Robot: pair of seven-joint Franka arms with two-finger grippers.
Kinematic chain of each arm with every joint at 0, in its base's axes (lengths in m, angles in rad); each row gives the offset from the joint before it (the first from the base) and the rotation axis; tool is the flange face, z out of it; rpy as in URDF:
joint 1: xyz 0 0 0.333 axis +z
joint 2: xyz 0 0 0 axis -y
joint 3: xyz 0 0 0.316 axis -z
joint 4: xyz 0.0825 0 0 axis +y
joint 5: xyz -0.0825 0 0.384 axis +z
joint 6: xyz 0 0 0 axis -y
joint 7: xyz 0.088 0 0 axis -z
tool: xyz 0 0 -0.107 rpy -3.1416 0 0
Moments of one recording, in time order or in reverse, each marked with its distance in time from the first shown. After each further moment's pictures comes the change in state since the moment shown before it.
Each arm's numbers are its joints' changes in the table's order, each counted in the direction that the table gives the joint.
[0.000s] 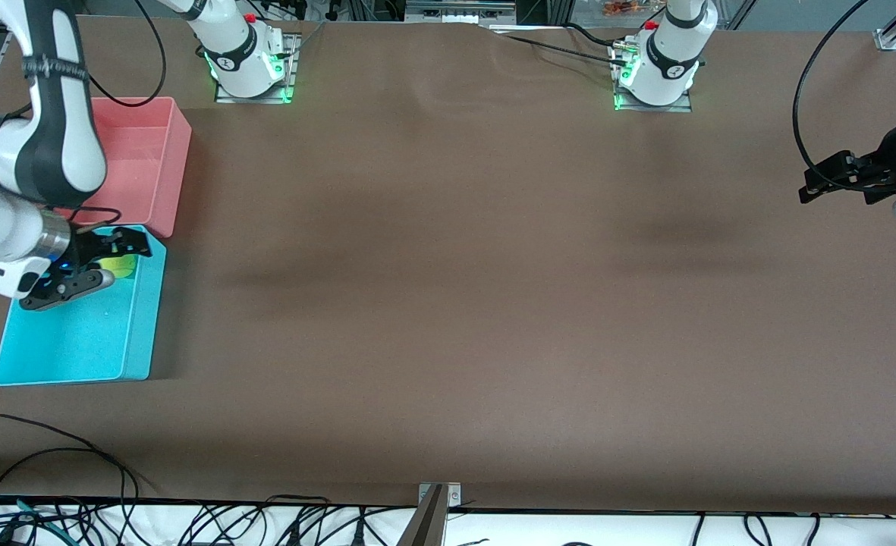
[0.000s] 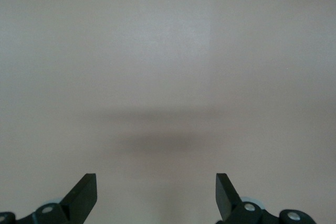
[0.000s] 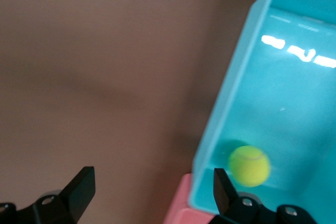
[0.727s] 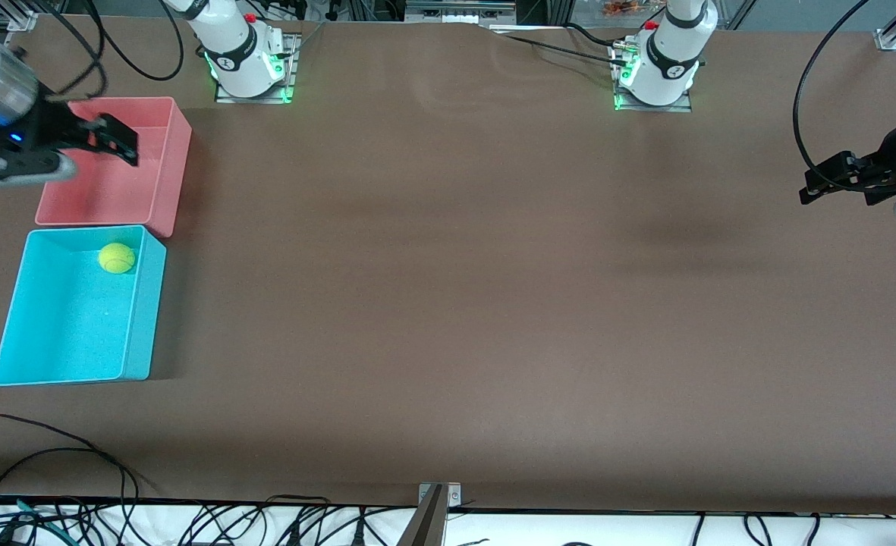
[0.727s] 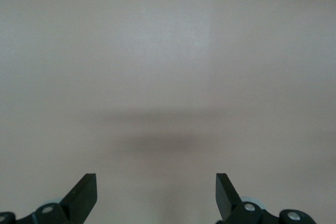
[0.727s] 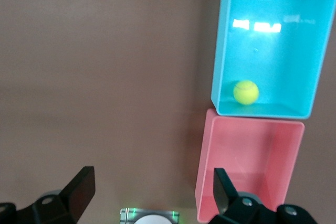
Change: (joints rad) left arm 0.000 -0.002 0.001 -0.005 0.000 0.003 0.000; right arm -0.198 0.337 -0.394 -0.126 -0.158 -0.391 0.461
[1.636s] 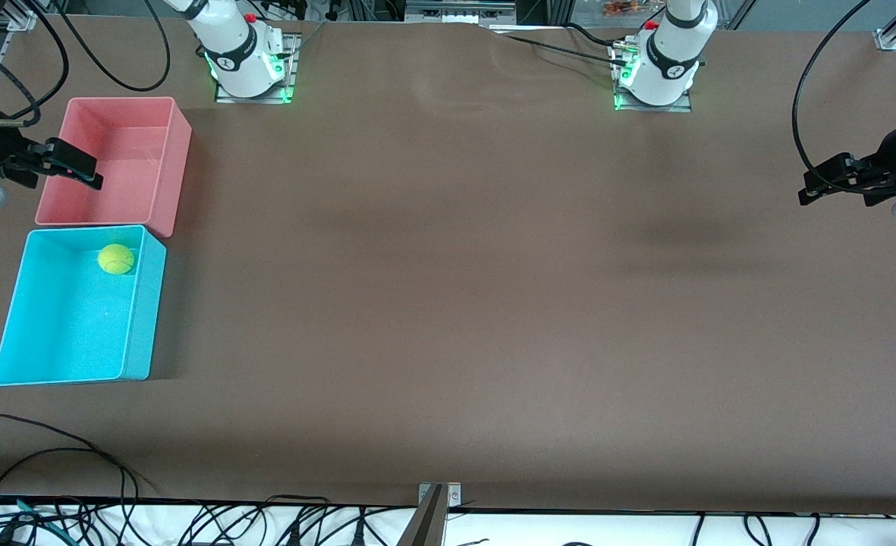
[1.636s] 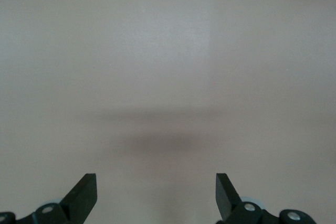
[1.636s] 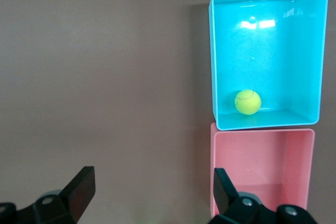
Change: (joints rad) left arm 0.000 -0.004 0.000 -0.001 0.000 0.000 0.000; right arm -0.033 -0.086 0.076 -0.086 0.079 0.040 0.022
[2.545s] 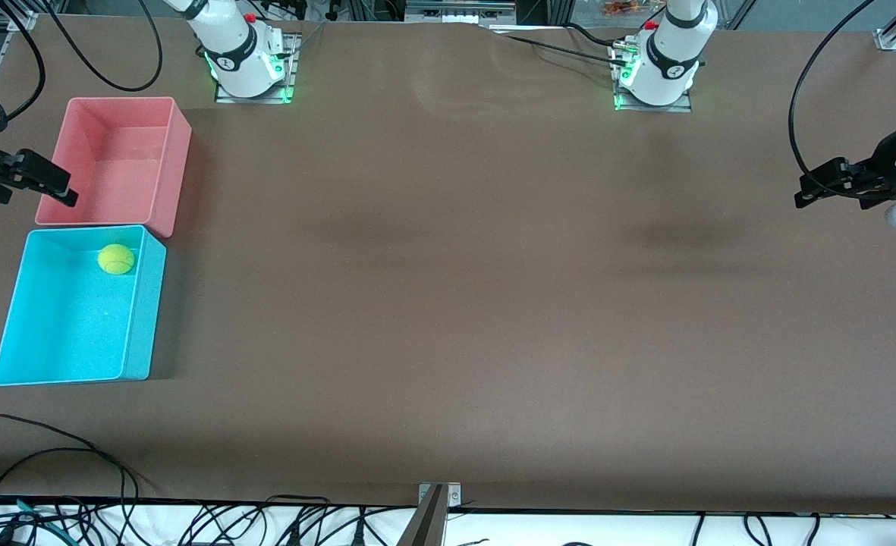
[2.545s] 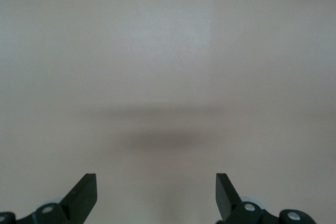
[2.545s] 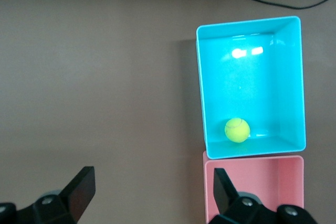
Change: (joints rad) left arm 0.000 -0.012 0.002 0.000 0.000 0.000 0.000; right arm -0.003 0.001 0.028 0.005 -0.009 0.124 -0.015
